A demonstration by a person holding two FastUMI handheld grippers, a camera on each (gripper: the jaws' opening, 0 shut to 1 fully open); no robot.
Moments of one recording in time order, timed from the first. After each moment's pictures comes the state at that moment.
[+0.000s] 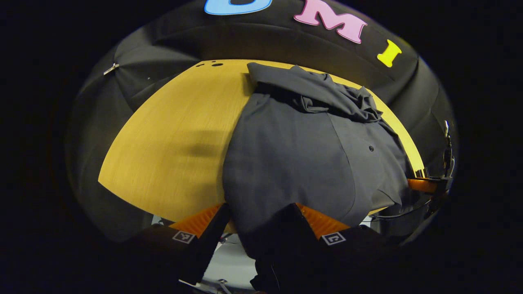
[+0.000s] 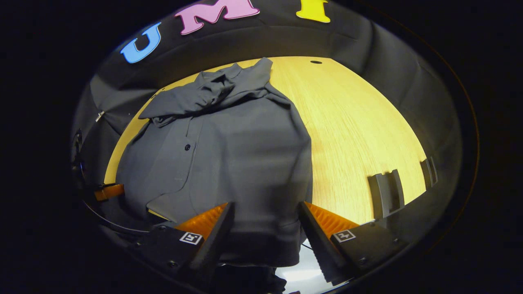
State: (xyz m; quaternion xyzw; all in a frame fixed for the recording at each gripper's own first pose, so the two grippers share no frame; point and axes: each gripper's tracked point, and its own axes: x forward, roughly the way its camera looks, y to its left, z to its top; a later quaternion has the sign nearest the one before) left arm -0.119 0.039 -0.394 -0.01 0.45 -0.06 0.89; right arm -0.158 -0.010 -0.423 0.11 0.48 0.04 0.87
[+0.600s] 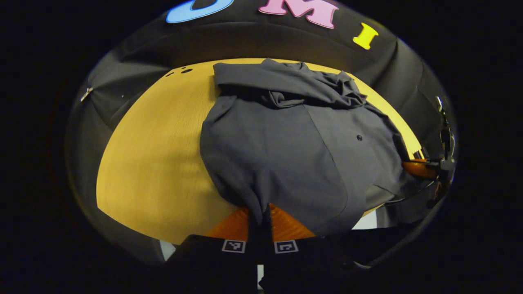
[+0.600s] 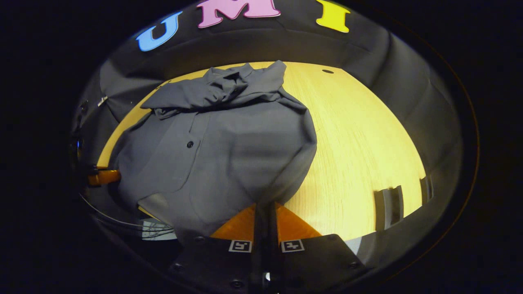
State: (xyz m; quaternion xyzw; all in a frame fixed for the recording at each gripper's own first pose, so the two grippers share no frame) left arm -0.095 0.005 -0.393 0.01 0.45 -0.11 0.88; right arm -0.141 0.004 -0.425 0.10 0.47 0.06 0.87
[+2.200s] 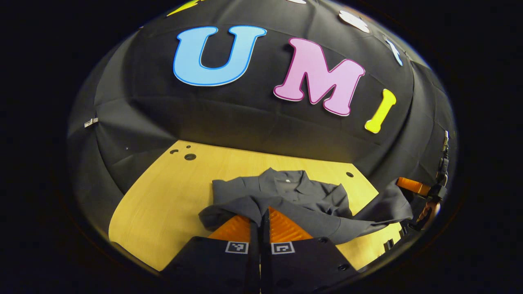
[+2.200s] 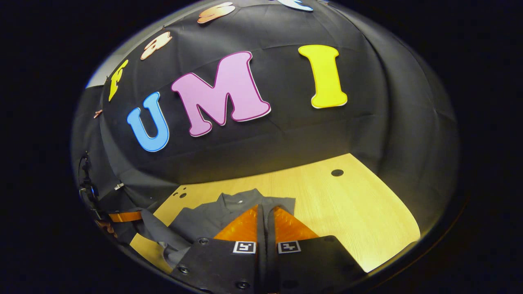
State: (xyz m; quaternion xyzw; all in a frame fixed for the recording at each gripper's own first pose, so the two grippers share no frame) left arm 0.096 -0.024 -0.168 -0.07 0.21 -0.09 0.97; right arm 0.108 -0.053 -0.195 0.19 0.16 0.06 0.97
